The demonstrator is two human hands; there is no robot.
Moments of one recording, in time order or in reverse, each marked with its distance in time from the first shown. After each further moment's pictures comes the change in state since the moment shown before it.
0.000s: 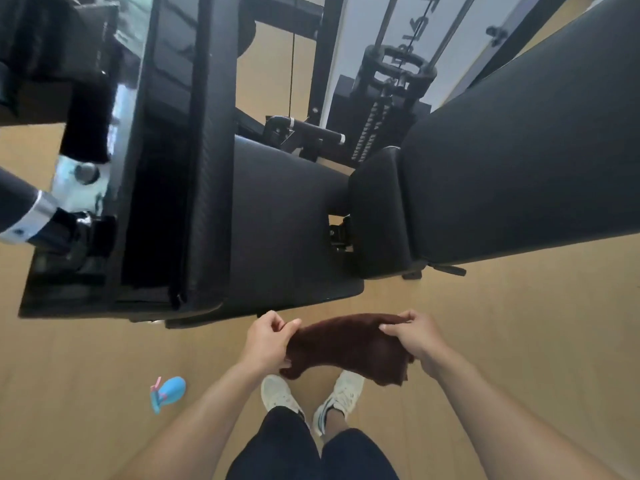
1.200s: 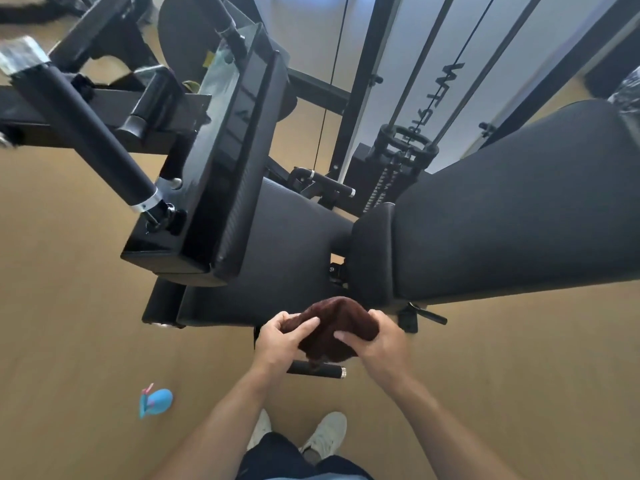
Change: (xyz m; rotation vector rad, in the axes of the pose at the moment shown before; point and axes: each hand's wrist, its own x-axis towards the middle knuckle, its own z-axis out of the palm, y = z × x) left_hand -0.062 0.036 0.030 -0.525 0.083 0.233; right_hand -0.081 -0.027 -0.021 -0.059 0.015 -0.743
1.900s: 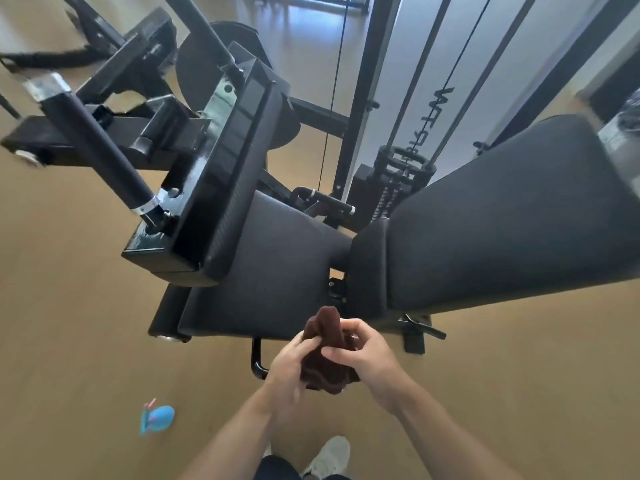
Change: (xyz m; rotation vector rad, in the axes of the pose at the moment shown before) left_hand -0.043 0.005 0.037 -0.353 -0.266 -0.151; right_hand -0.014 -0.005 -0.022 0.466 -0.364 0.110
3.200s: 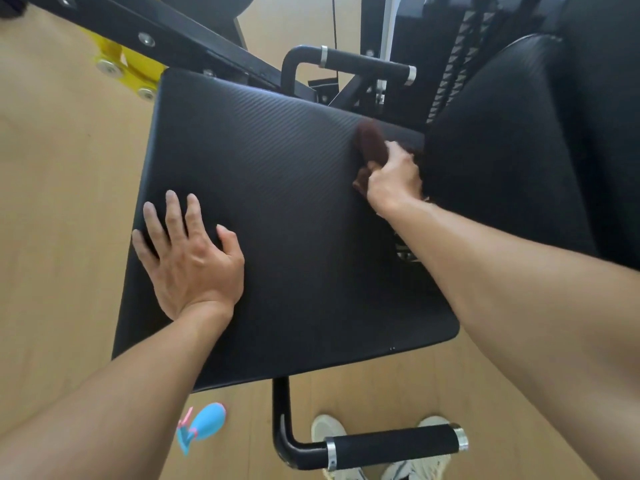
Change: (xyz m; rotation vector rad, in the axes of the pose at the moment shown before) left_hand 0.286 0.049 -0.198 1.779 1.062 0.467; right_hand 0.439 0.082 -0.005 -0.392 0.597 -0.071
